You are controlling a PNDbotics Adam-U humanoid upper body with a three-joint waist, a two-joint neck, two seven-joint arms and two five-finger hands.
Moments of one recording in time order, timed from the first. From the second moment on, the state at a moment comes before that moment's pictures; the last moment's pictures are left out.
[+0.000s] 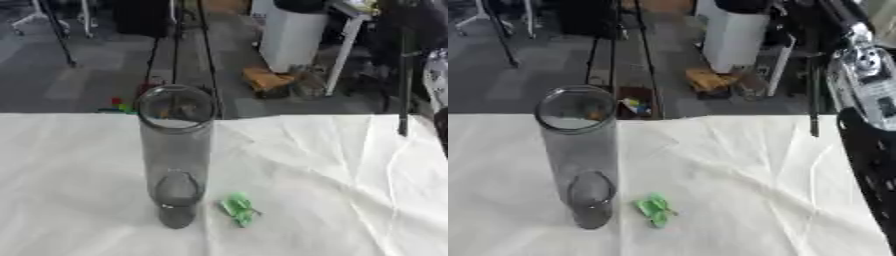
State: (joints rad) left arm -0.60 0.19 -0.09 -1.99 -0.07 -0.46 0.12; right arm -0.93 -0.82 -0.22 -1.44 -0.35 0.05 0.20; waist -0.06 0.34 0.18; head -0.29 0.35
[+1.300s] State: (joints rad) left arm -0.59 0.21 -0.08 -1.99 -0.05 -0.47 0.14; right arm -1.02 -0.83 -0.12 -1.61 -0.74 -0.10 -0.10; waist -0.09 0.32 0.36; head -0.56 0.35
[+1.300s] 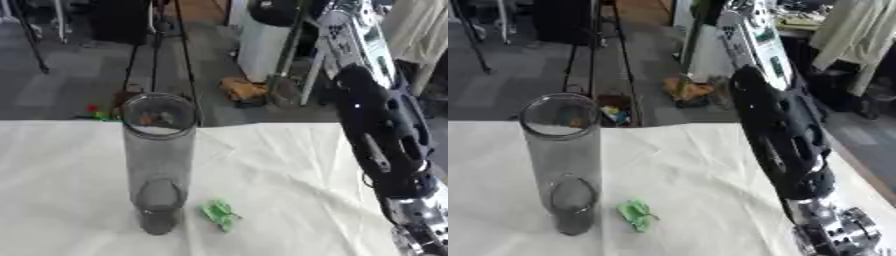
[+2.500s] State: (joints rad) left arm -0.59 0.21 -0.08 -1.99 -0.03 -0.47 0.13; right arm -1.06 -0.83 -0.07 -1.61 -1.11 -0.11 -0.05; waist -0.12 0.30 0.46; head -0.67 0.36
